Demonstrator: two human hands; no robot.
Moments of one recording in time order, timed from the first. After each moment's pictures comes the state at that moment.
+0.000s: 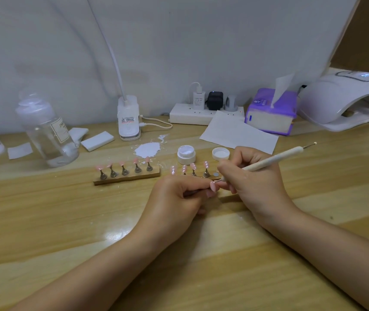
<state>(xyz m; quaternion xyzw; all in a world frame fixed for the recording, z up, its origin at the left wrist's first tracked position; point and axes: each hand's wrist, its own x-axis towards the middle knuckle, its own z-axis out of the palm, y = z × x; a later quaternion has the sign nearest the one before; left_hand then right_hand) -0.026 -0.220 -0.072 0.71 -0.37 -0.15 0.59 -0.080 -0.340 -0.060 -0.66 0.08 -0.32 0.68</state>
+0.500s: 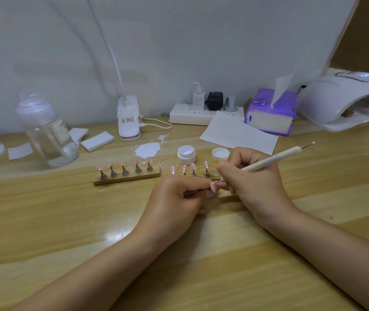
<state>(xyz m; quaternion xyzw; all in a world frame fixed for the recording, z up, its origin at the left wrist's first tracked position) -0.026 -0.220 -0.071 0.71 -0.37 -0.15 0.59 -0.081 -0.339 -0.059 -0.66 0.08 -0.31 0.68</state>
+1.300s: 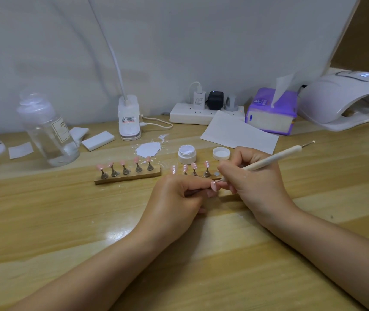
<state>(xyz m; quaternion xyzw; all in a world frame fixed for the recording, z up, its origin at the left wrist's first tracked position) -0.025 -0.220 -0.073 0.71 -0.37 -0.15 0.58 -0.079 -0.341 -0.063 -0.67 0.08 -0.32 0.67</state>
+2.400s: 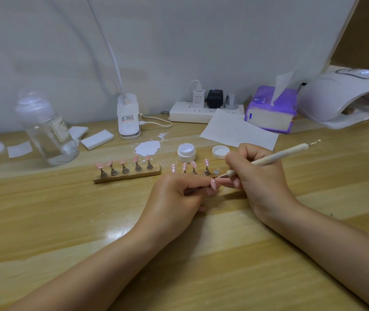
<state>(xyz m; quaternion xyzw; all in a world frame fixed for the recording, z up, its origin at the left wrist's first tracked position) -0.026 -0.219 -0.071 0.71 -0.37 -0.15 0.58 -0.077 -0.345 -0.060 -0.60 0.13 -0.32 0.72</state>
